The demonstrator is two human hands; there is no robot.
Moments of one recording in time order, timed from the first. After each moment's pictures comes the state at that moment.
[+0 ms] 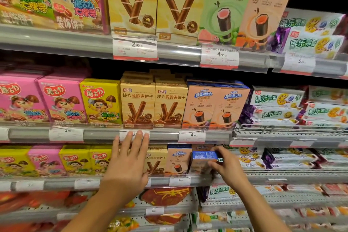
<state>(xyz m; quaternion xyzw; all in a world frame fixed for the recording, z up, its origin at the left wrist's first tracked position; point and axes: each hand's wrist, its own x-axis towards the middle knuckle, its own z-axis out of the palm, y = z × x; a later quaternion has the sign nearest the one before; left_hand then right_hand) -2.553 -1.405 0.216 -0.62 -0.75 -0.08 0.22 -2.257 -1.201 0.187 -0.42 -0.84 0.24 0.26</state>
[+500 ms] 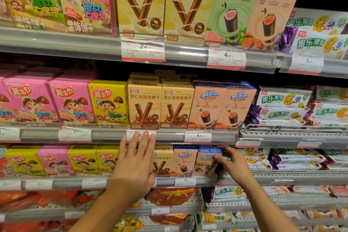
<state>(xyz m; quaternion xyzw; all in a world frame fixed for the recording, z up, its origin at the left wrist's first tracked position) -2.555 -1.406 0.216 -0.63 -0.76 -0.06 0.18 -2.262 -1.191 0.188 -0.46 -0.78 0.30 0.29</state>
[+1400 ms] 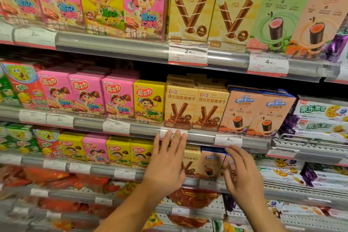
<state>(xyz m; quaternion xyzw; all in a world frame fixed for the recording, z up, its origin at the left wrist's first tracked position) -2.540 -1.420 0.249 -0.62 -0.77 -0.05 0.10 -2.320 -1.295 0.218 -0.32 -0.86 -0.03 0.39</state>
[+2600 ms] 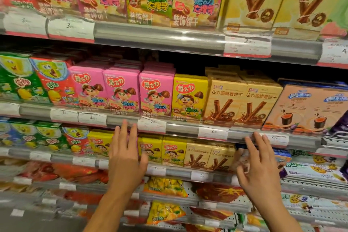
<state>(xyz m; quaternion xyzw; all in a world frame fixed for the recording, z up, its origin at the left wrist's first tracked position) -2.712 -1.524 0.199 -0.44 -0.83 -0.31 0.15 -2.399 -1.337 0.211 -0.42 -0.86 -0.02 0.31</state>
